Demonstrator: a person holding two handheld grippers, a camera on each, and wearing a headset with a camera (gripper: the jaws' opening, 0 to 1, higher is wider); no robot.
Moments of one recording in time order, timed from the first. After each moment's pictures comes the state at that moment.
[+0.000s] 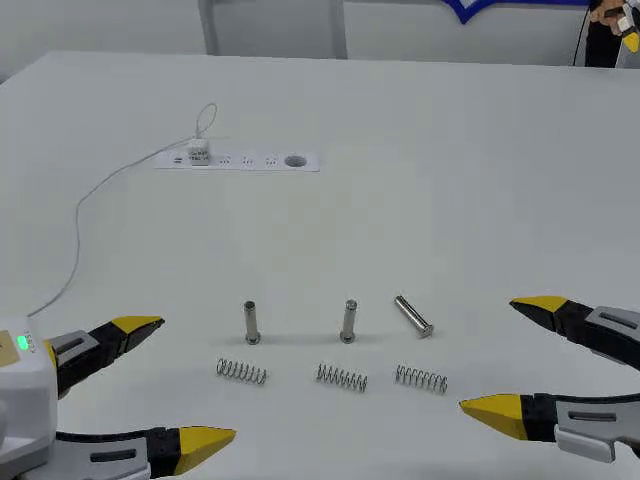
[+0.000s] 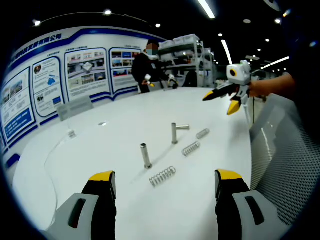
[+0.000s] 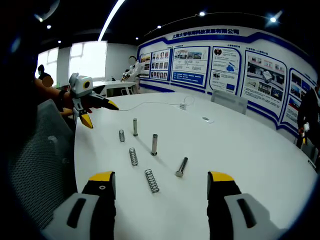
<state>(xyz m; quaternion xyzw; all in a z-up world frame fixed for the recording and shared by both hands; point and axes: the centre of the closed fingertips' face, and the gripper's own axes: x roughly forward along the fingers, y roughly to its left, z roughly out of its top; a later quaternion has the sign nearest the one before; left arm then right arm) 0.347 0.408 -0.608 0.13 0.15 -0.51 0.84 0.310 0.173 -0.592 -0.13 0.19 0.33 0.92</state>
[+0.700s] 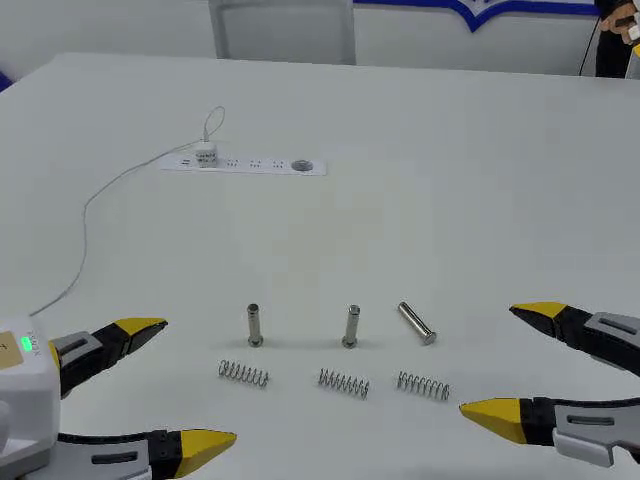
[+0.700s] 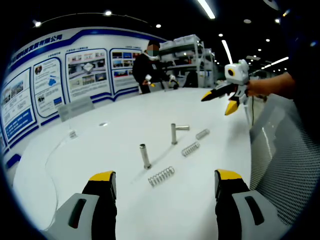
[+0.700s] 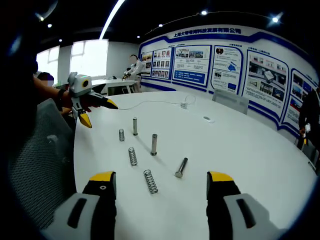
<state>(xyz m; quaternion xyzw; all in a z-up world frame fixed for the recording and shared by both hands) 0.345 0.408 -0.607 0.13 0.15 -0.51 0.84 0.314 0.175 -0.591 -0.13 0.19 0.33 0.91</state>
